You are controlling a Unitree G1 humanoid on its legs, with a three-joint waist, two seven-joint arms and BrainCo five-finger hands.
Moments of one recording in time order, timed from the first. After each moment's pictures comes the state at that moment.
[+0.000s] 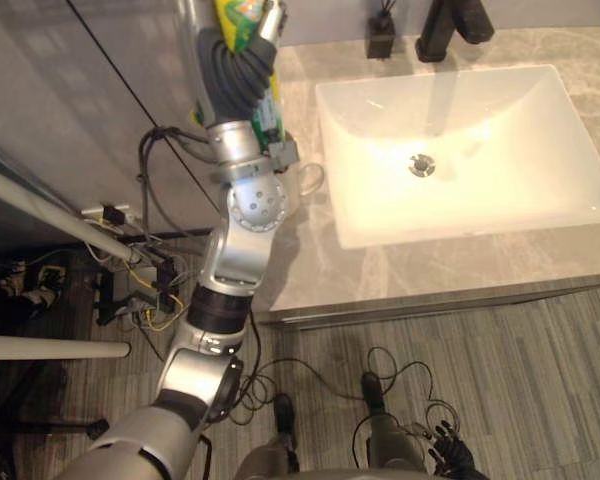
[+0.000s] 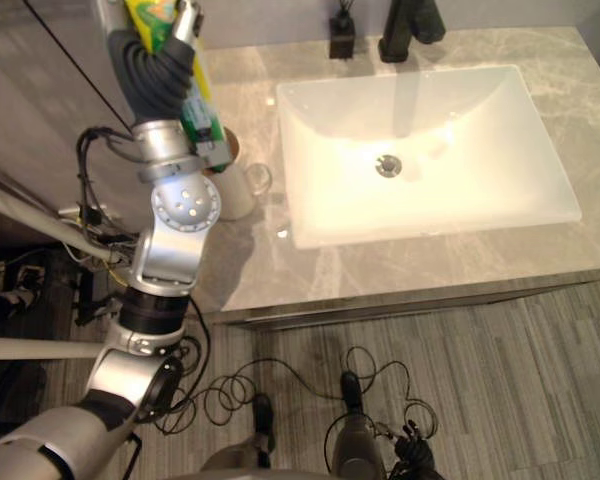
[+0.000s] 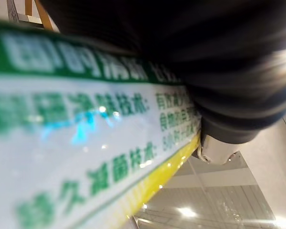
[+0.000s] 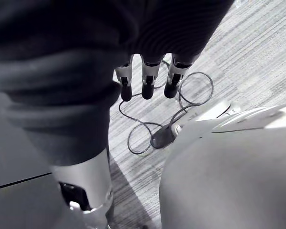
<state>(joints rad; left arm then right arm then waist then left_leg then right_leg) -0.83 0.10 -0.12 -0.07 0.52 0.04 0.62 0.17 -0.09 -0.17 0.96 0.40 -0.17 0.02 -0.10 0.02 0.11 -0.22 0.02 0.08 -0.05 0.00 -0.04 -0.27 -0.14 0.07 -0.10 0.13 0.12</state>
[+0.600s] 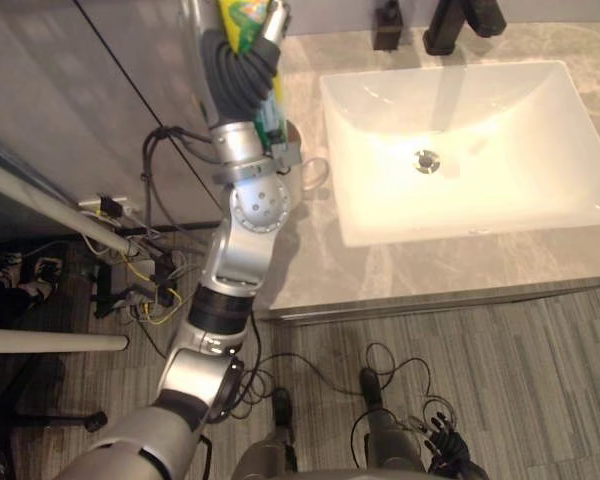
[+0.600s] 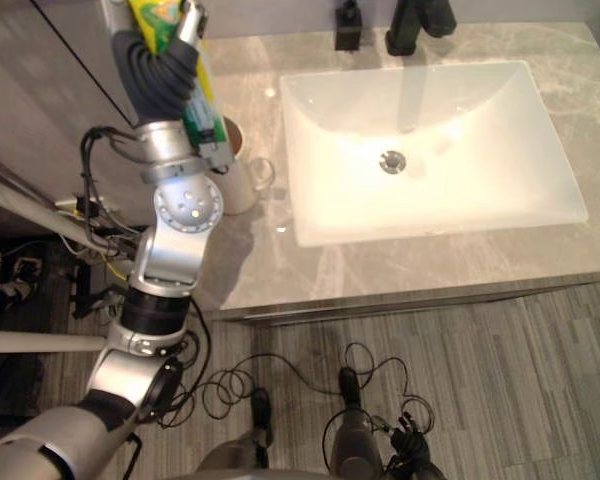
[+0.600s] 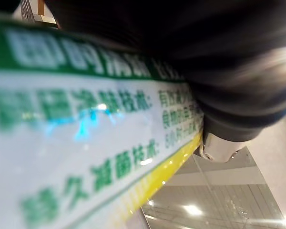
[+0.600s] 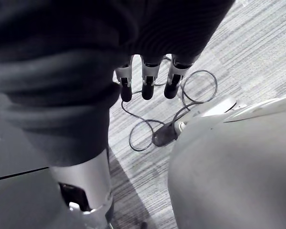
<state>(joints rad) -0.82 0.08 -0.13 -0.07 0.52 0.04 0.62 0.16 -0.08 -0.16 0.96 0.40 -0.18 0.02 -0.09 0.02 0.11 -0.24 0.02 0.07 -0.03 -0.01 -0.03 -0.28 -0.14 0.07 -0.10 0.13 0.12</state>
